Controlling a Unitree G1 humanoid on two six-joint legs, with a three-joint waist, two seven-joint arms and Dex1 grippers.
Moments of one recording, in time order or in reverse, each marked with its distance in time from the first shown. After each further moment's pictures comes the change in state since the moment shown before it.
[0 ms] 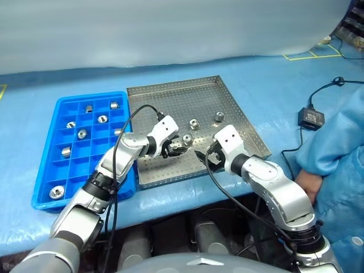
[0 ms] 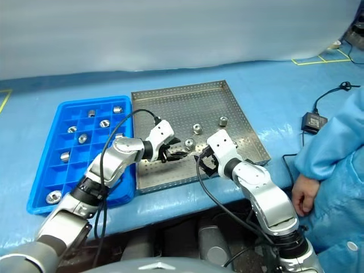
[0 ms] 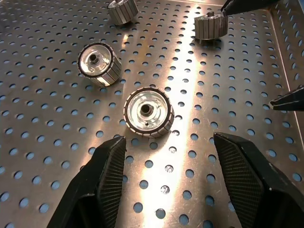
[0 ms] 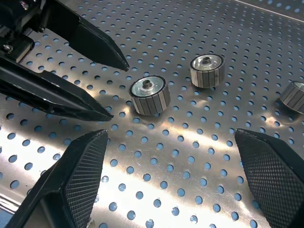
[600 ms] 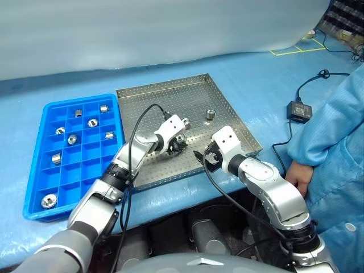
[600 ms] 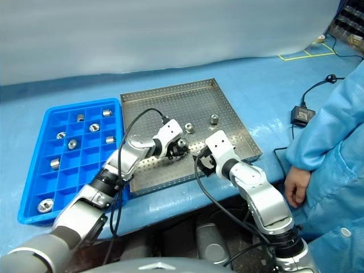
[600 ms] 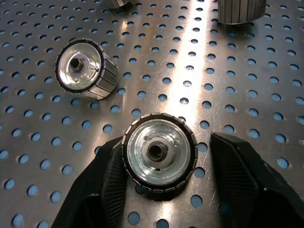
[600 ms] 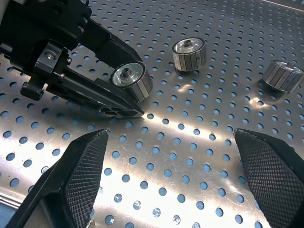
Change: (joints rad) left arm -0.066 -0.106 0.001 0.201 0.129 -0.050 0.064; right arm -0.002 0.013 0.015 0.033 -0.019 -0.023 -0.005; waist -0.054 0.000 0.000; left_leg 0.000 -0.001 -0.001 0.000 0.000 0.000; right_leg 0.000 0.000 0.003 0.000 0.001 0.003
